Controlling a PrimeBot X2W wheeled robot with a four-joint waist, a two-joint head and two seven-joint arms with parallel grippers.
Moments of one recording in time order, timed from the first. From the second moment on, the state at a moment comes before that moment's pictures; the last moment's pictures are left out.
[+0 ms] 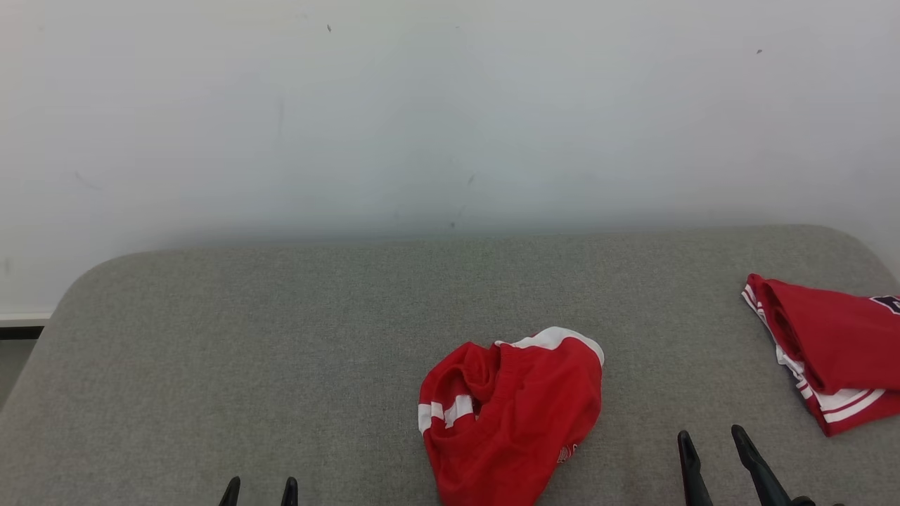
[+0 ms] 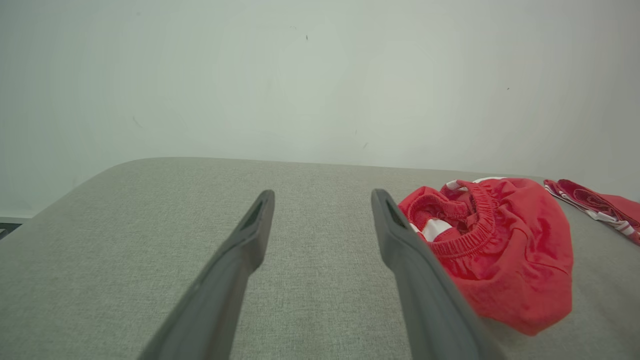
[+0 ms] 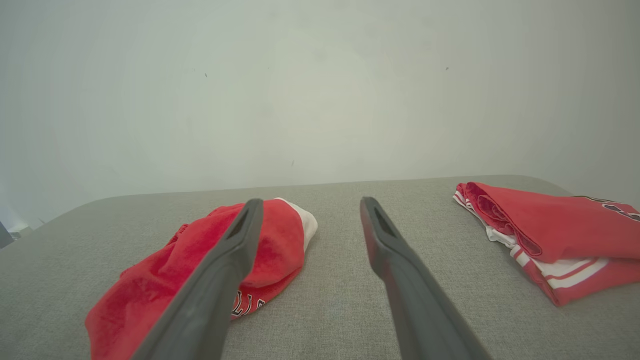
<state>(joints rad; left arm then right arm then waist) 0.17 0.05 -0.08 -0.08 -0.11 0.03 -0.26 0.18 -0.17 0.20 -0.04 0.19 0.13 -0.26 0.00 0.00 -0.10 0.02</state>
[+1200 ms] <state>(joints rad) -0.66 0.05 -0.58 0.46 -0.49 0.05 -0.15 -0.01 -0.22 0.24 -0.05 0.18 0.13 -0.26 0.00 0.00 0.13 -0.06</state>
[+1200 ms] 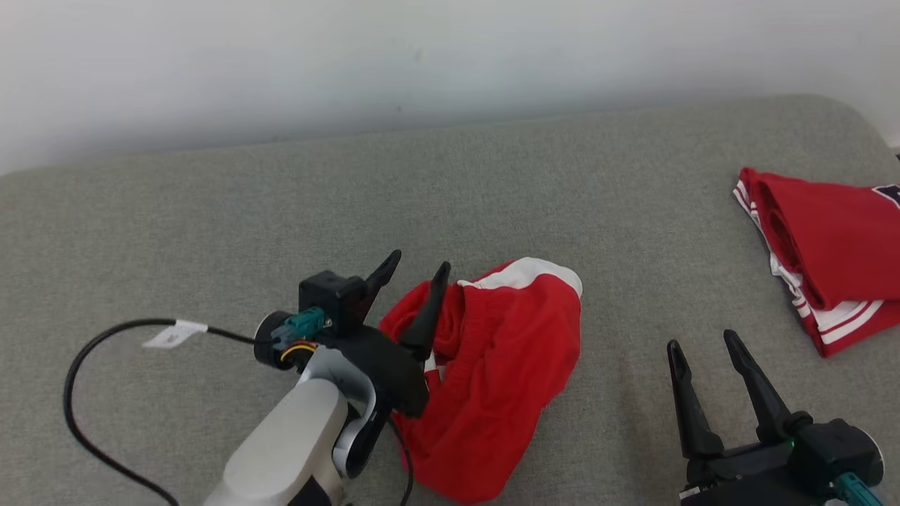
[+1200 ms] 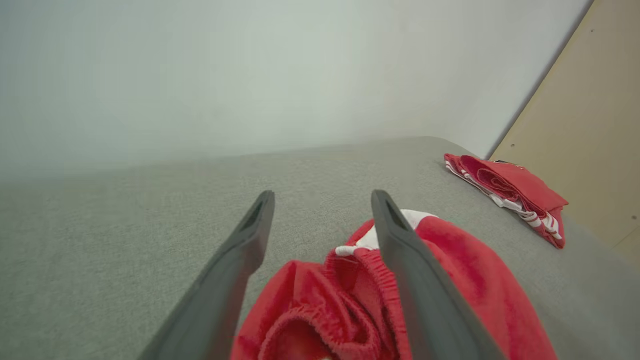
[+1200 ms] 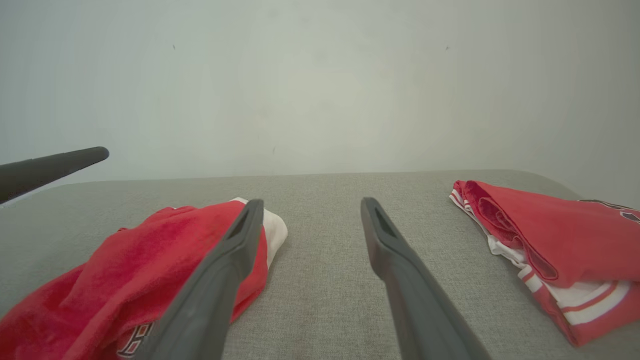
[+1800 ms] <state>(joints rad) -0.90 0.05 -0.93 0.64 -0.71 0.13 0.07 -0.08 -0.21 0.25 -0.03 0.18 0.13 -0.26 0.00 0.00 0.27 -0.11</state>
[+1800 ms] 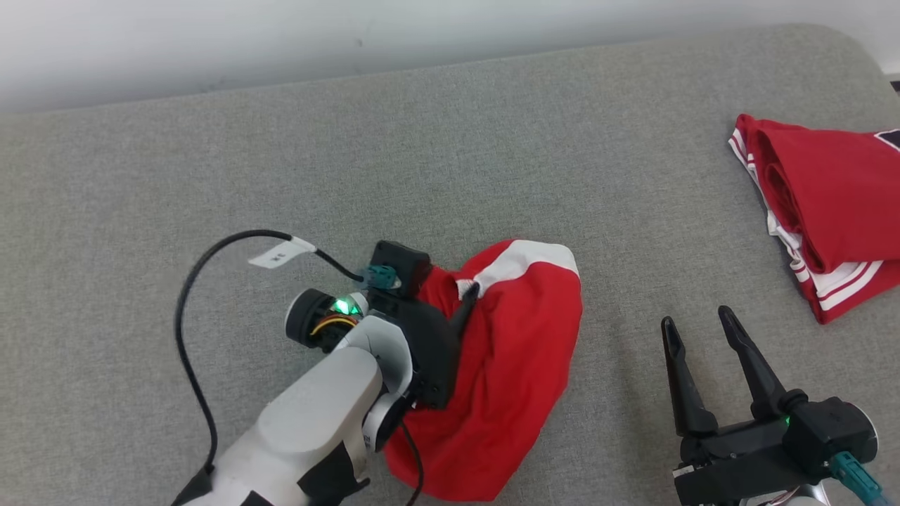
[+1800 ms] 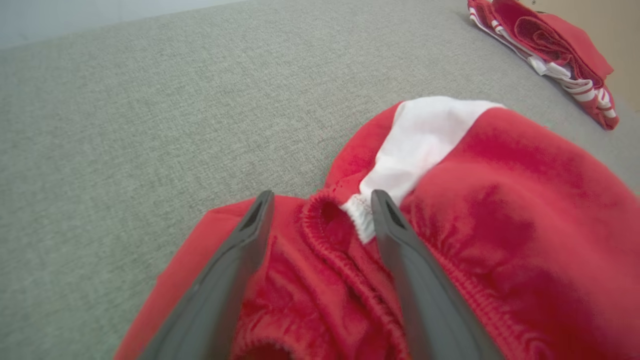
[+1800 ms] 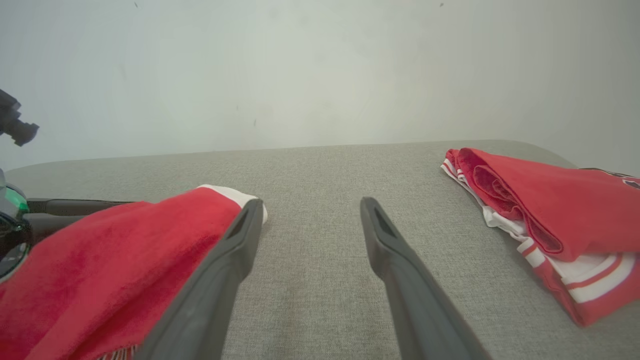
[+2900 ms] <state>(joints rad) -0.90 0.05 -1.09 0.52 -0.79 0.07 -0.05 -0.01 -0.21 0.24 -0.03 0.20 0.13 -0.26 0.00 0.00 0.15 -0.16</state>
